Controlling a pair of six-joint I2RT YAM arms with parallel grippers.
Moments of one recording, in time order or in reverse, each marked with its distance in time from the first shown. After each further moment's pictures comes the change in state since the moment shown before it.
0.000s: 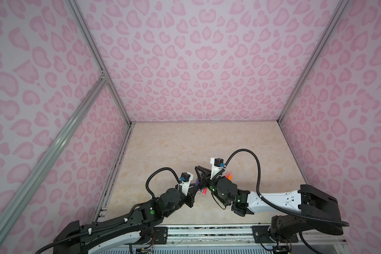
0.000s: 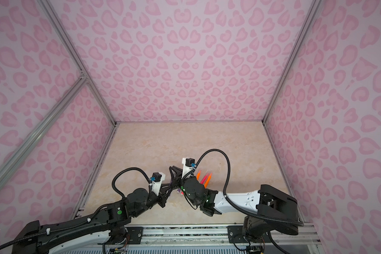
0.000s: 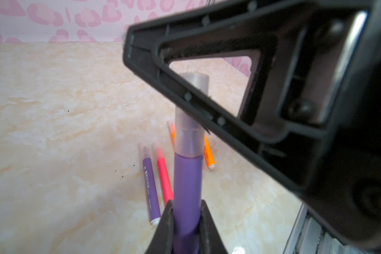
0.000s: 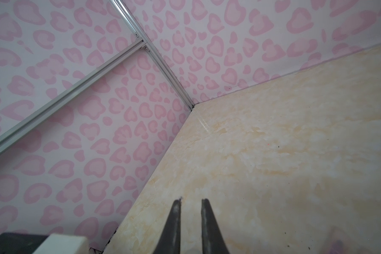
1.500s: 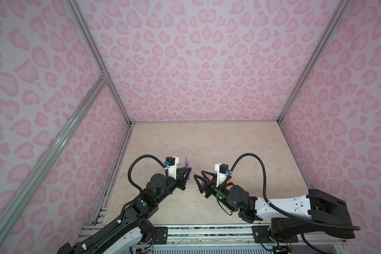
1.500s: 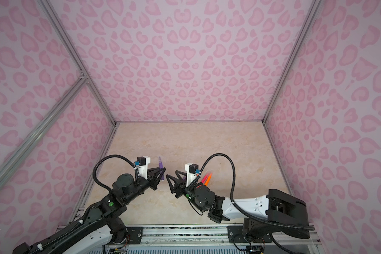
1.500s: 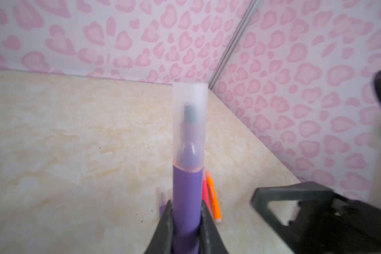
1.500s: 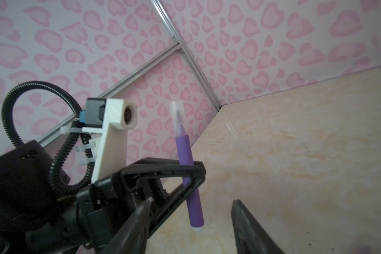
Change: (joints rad) left arm 0.341 -0.020 0.089 -0.024 0.211 -0.084; right arm 0.035 -0.195 -0.117 0.041 -0.067 -0.097
